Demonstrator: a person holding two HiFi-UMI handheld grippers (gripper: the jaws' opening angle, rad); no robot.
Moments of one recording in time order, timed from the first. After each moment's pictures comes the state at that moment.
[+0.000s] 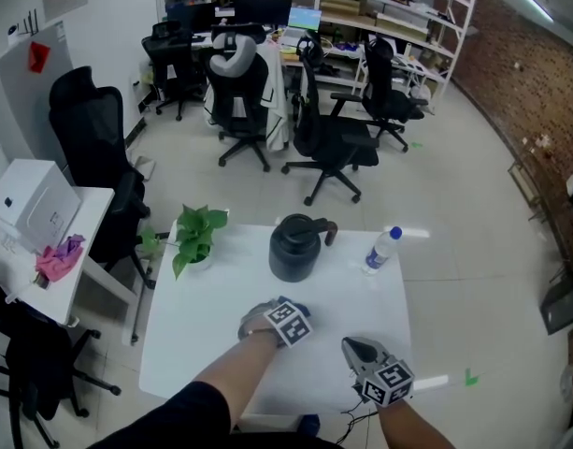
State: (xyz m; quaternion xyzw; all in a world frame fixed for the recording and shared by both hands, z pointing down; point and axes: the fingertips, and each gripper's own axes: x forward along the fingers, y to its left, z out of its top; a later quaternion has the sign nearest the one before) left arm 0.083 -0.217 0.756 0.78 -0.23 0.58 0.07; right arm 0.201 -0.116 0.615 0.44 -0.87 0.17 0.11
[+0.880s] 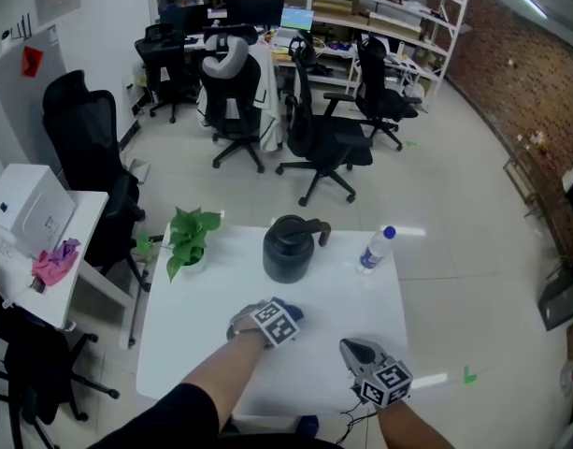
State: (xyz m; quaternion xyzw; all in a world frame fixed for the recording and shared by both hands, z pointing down) left arm 0.075 -0.218 0.755 0.79 -0.22 0.56 0.09; right arm 0.208 -0.114 0.615 0.45 -0.87 0.17 0.11
